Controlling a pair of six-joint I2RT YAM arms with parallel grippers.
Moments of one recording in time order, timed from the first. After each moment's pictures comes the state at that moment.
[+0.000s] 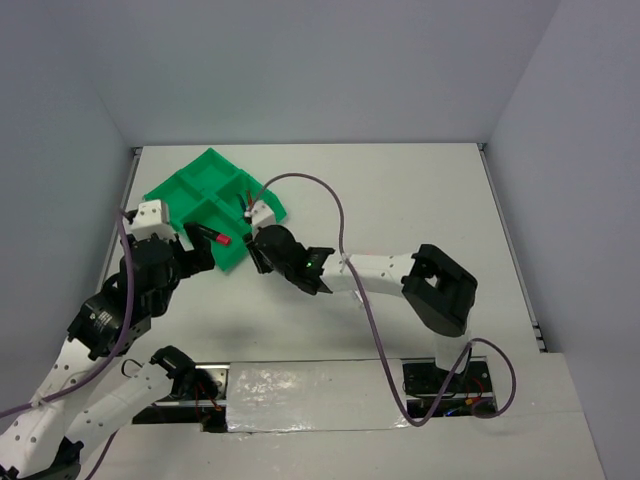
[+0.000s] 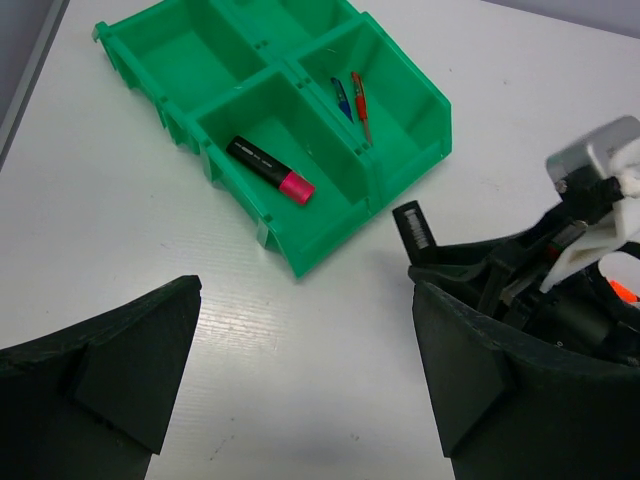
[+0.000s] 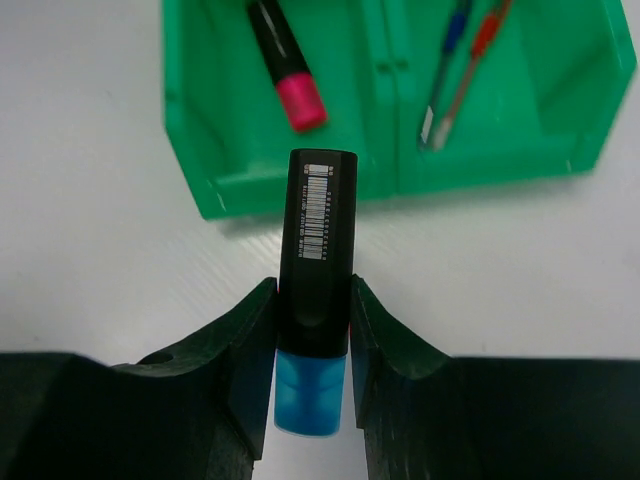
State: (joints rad) left arm -0.55 0.62 0.95 -0.77 -0.57 -0.45; right arm 1.07 1.86 1.25 0.10 0.36 0.27
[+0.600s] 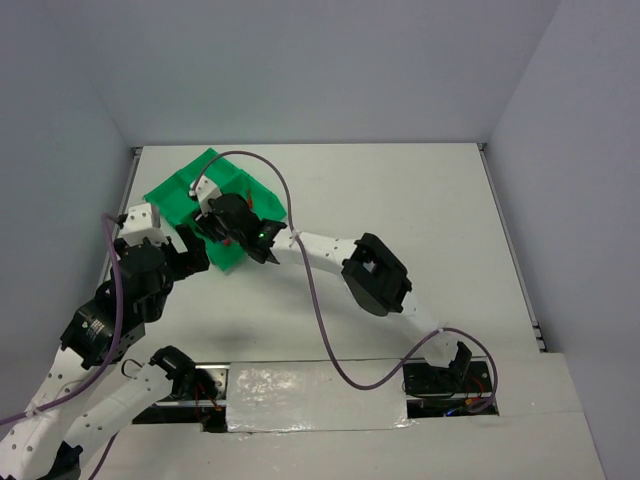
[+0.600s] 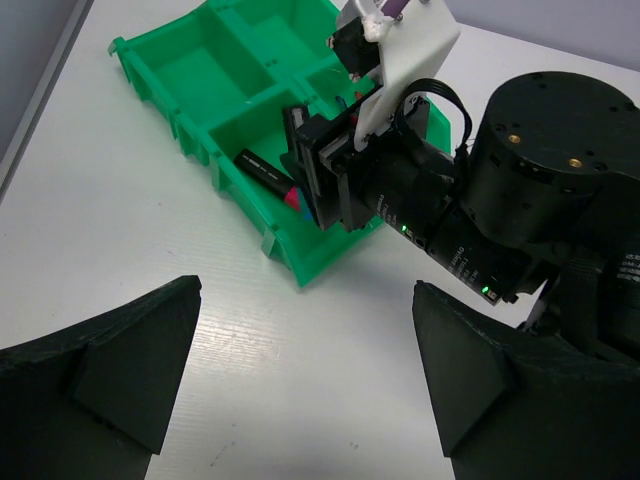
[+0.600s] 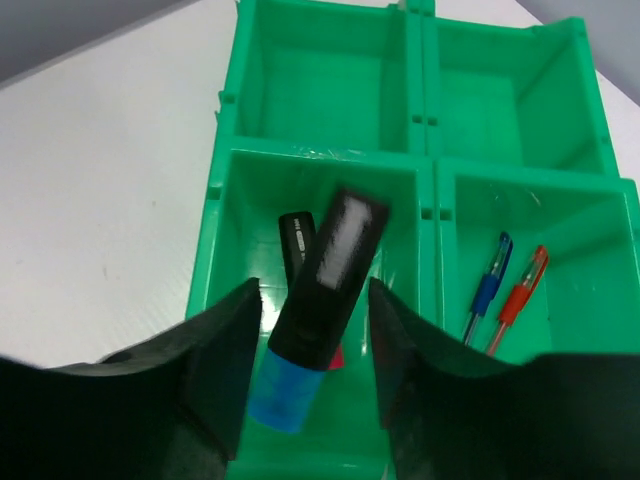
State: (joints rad) left arm -0.54 0.57 0.95 -0.77 -0.60 -0.45; right arm 1.03 2.35 1.95 0.11 0.20 -0.05
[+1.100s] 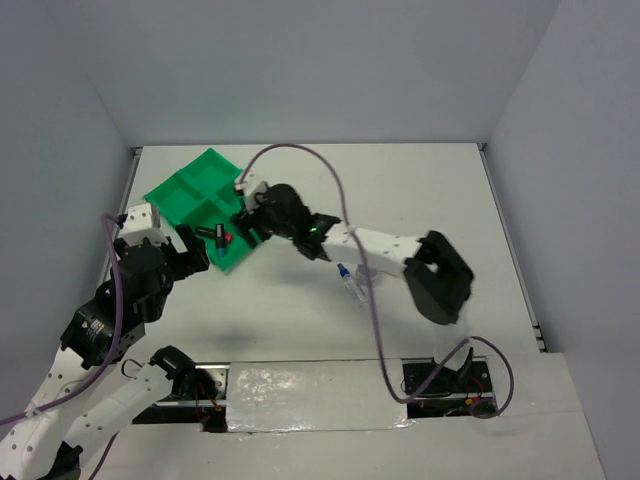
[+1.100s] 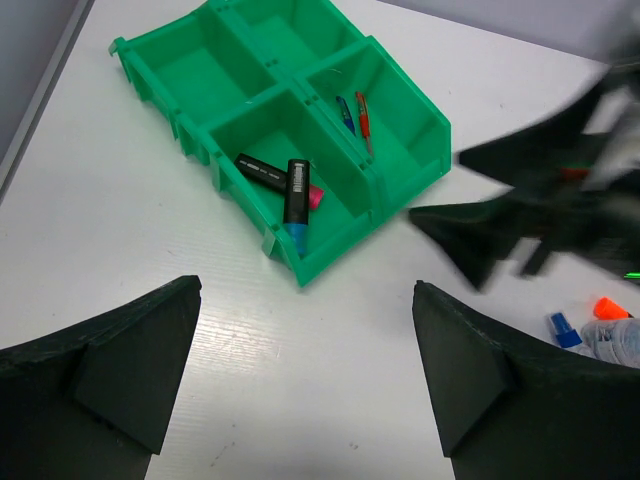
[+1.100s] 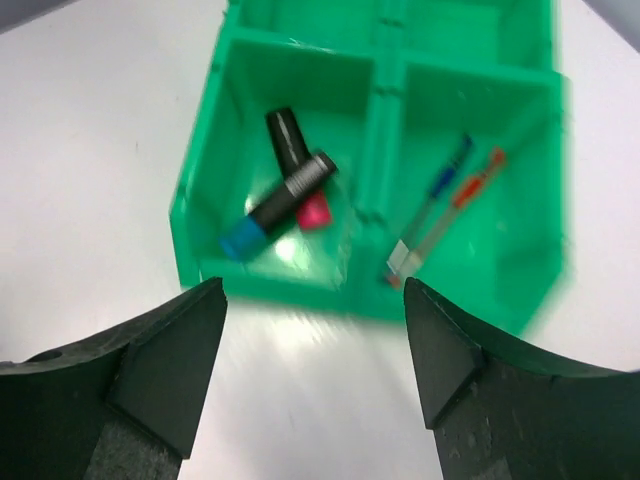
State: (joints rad) left arm -0.54 0.57 0.95 -0.77 -0.60 -0.45; right arm 0.96 2.03 1.56 0.13 0.04 -0.05
